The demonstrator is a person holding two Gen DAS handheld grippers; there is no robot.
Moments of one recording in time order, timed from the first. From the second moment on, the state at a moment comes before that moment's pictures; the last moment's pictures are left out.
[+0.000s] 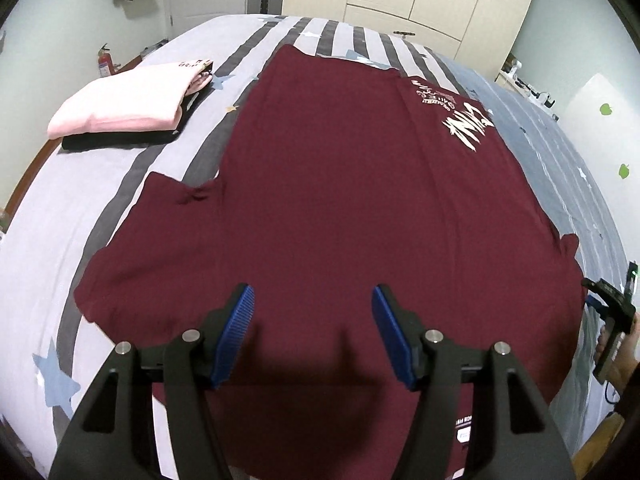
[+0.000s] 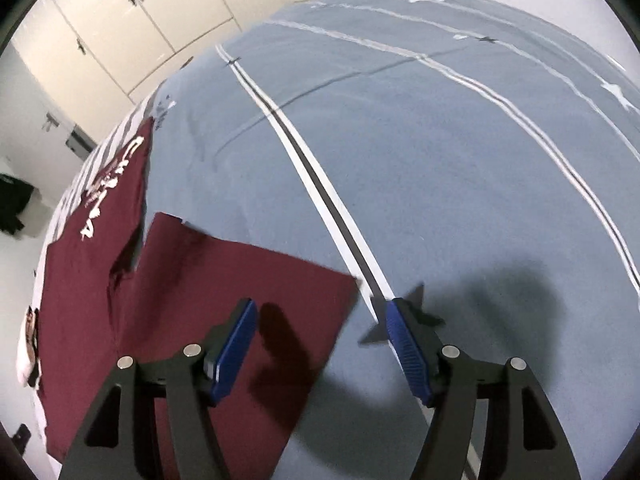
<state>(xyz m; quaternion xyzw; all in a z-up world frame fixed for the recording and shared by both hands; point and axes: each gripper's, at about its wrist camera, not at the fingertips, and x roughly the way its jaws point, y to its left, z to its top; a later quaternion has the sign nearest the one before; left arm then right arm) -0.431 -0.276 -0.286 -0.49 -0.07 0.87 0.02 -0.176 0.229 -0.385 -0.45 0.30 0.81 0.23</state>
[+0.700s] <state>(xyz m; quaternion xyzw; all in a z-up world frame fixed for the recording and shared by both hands) -0.374 -0.418 -0.289 -0.48 -0.13 0.87 0.01 -0.223 0.053 -0.268 -0.39 0.18 0.89 0.14</state>
